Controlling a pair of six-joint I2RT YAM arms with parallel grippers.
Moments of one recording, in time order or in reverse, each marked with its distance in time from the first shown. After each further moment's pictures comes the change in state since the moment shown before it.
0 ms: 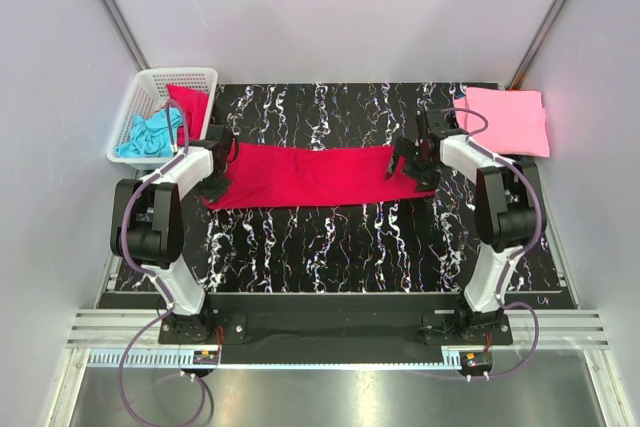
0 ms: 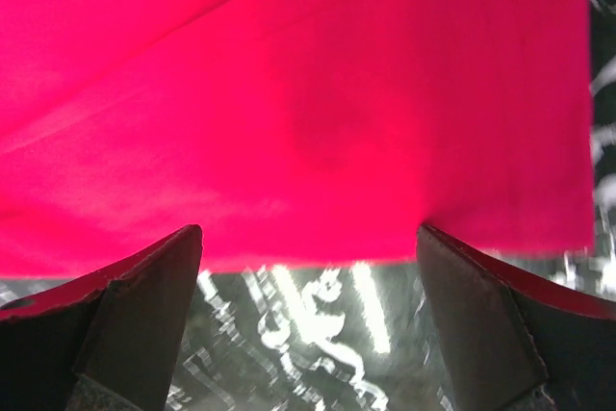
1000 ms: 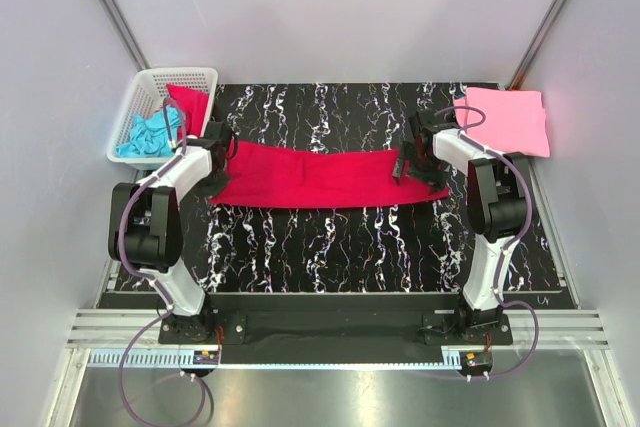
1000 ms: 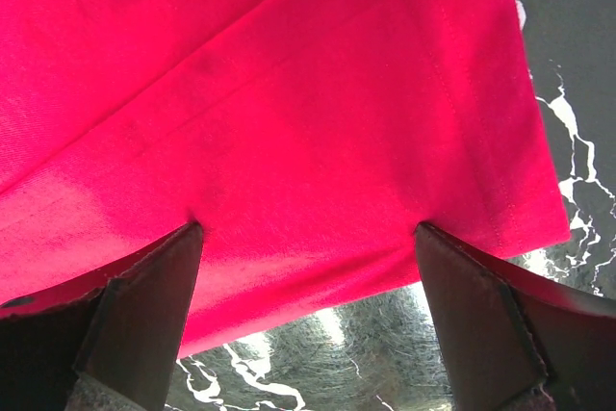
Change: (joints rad) left arm 0.000 -0.026 0.008 0.021 -0.012 -0.004; right arm 0.014 0.127 0.105 -0.134 0.277 -0.006
